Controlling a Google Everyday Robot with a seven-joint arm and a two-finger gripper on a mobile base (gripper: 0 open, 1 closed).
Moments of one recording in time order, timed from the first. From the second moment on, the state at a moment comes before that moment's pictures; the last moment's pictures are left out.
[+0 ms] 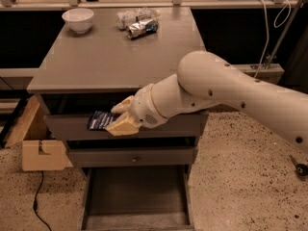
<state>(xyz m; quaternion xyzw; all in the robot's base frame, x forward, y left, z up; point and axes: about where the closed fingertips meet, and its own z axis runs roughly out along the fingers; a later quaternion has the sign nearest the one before) 0.480 0.098 0.815 -0.60 0.66 0.29 0.34</state>
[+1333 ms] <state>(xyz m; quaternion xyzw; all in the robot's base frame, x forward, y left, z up) 0.475 0.087 0.654 -0.58 0.66 0.38 0.29</state>
